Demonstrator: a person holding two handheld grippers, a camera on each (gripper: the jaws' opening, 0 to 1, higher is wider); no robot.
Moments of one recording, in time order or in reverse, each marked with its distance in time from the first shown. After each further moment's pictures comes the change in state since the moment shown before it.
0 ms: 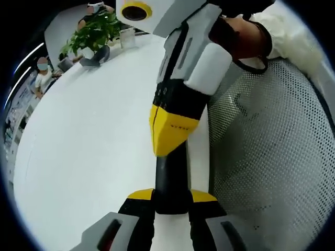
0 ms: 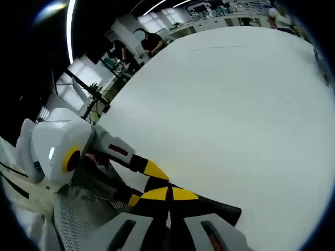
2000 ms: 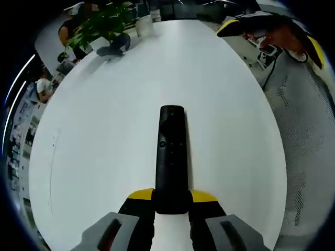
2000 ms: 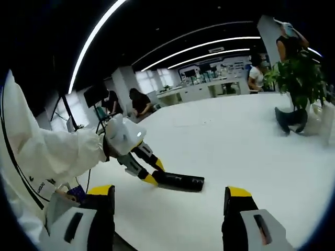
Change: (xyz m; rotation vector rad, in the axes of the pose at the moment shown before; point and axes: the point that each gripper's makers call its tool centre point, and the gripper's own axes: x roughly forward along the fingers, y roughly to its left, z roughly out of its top) left arm -0.012 0.170 0.001 0.107 0.126 0.073; right arm -0.092 -0.026 0.068 -0.095 -0.509 -0.211
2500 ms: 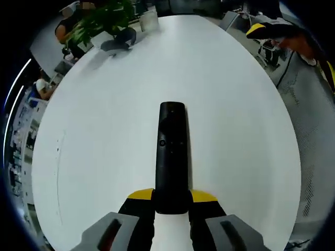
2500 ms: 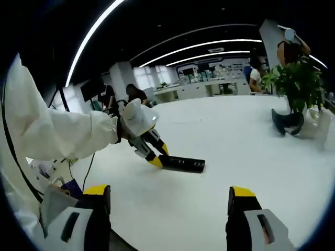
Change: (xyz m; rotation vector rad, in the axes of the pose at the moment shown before) left arm 0.010 0.055 0.001 0.024 0.039 0.008; right arm 0.000 -0.004 -0.010 -0.019 0.027 -0.036
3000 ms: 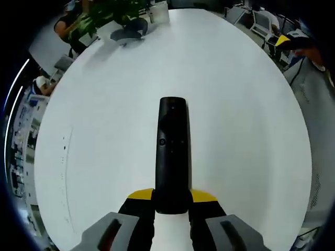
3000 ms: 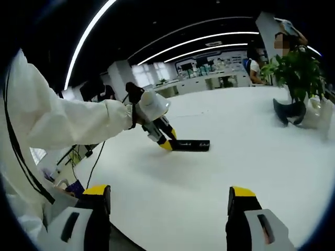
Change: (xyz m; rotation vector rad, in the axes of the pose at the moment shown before) left arm 0.008 0.057 -0.007 0.011 0.058 0.011; right arm 0.004 0.006 -0.011 0.052 0.033 0.033
